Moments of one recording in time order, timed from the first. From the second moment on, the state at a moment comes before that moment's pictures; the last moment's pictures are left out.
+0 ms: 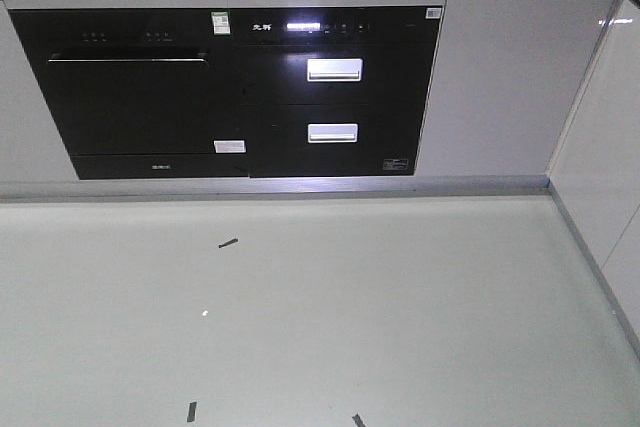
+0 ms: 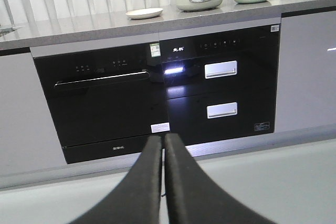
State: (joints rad) left arm -0.04 -0.01 0.03 -0.14 0.13 0.21; right arm -0.01 -0.01 0.03 -0.04 -0.03 0.03
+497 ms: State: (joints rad) left arm -0.04 -0.01 0.03 -0.14 0.13 0.21; right arm -0.01 -0.01 0.03 -0.04 -0.03 0.03
